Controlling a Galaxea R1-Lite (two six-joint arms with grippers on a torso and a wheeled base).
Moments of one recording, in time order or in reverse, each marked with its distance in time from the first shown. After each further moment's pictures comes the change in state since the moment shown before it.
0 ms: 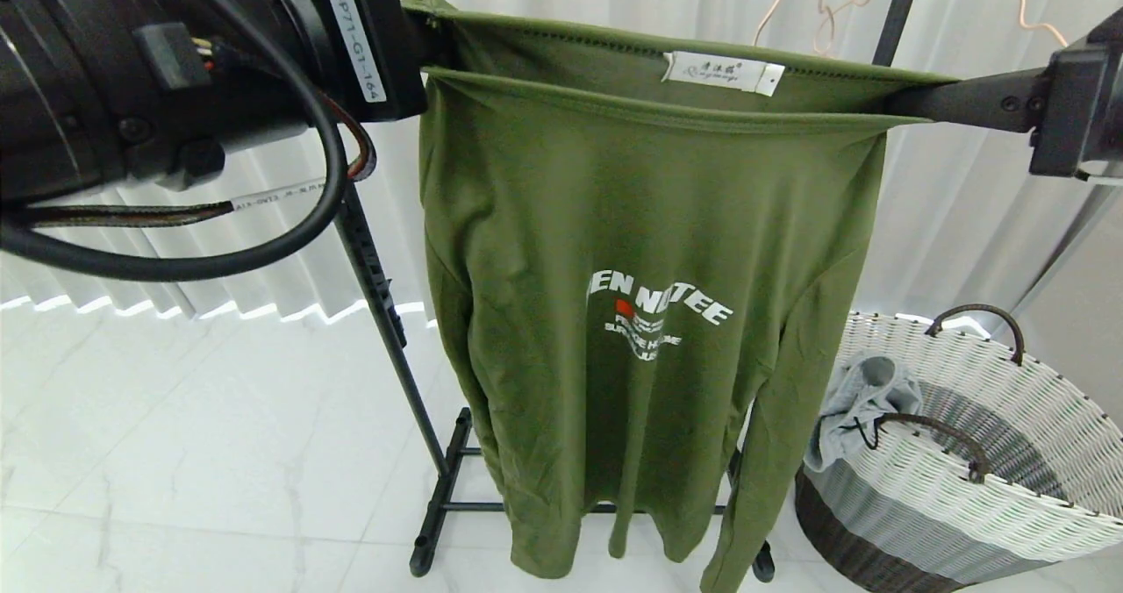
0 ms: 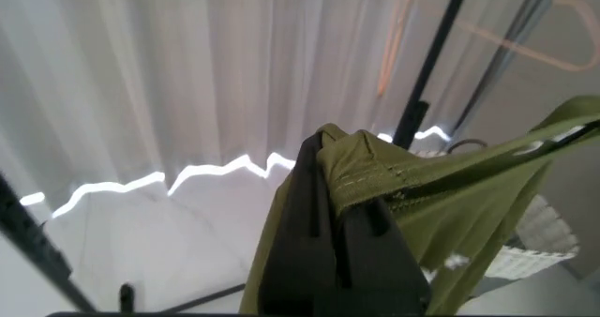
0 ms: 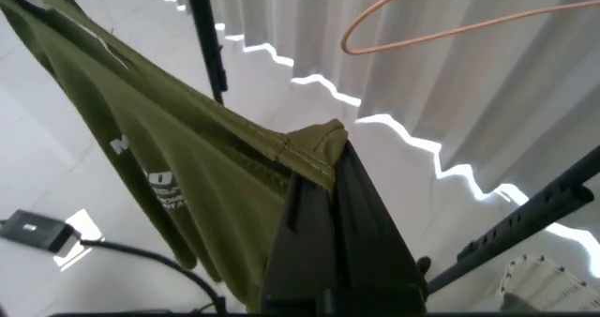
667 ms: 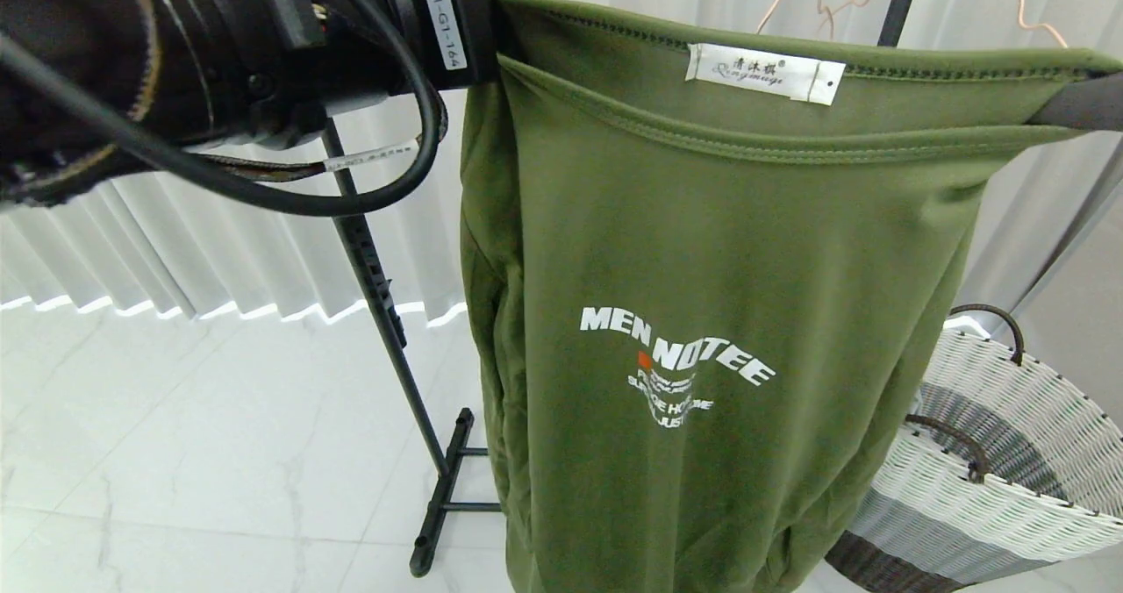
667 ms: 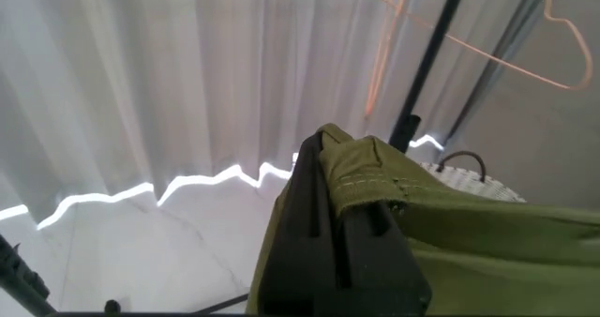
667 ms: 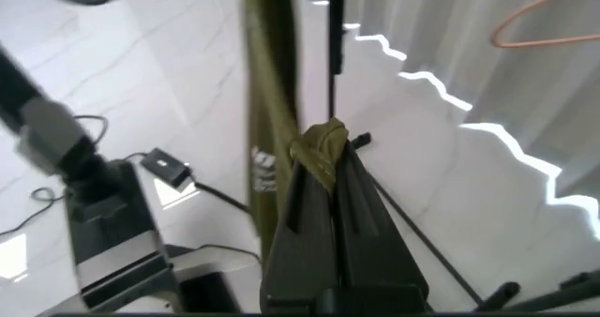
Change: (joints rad) left arm 0.006 0.114 -0.120 -0.005 -0.001 -0.003; right arm 0.027 -0.117 -0.071 0.269 0.316 0.000
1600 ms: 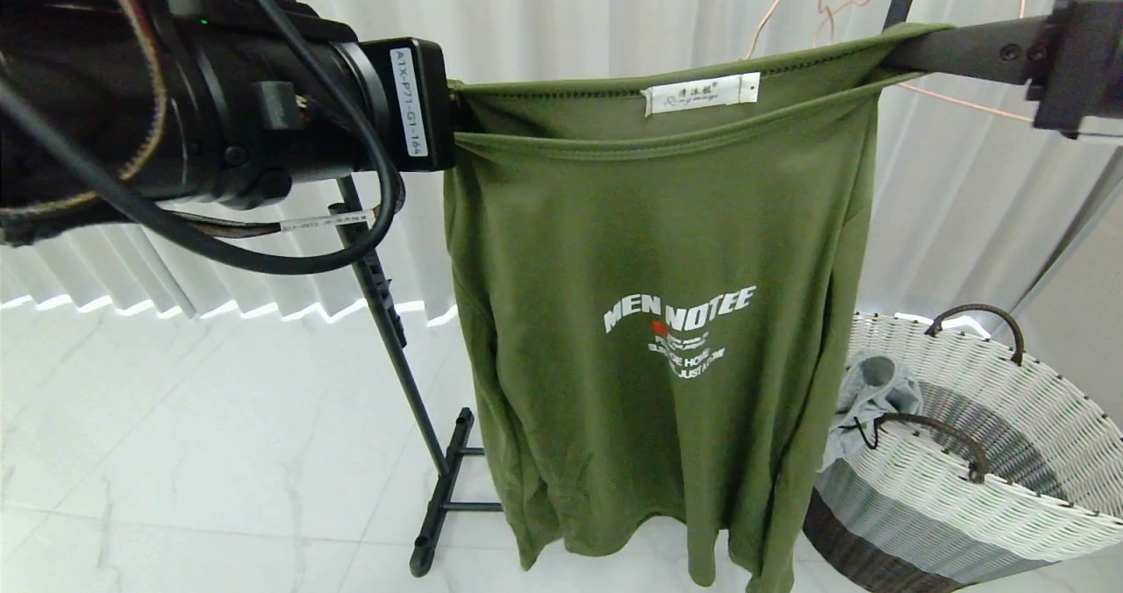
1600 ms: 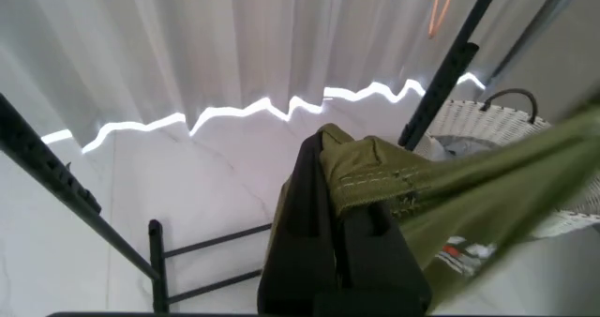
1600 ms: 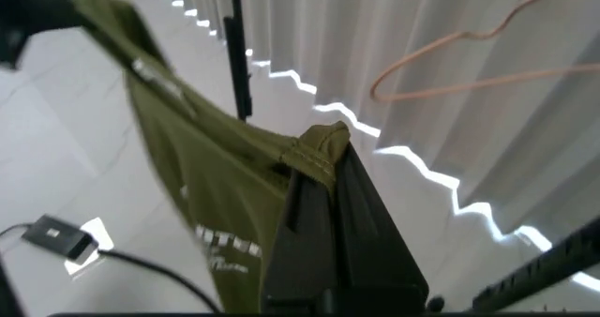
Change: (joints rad) left arm 0.063 -0.036 0.007 0.252 -0.008 -0.051; right arm 0.004 0.157 0.023 -0.354 -0.254 -0.001
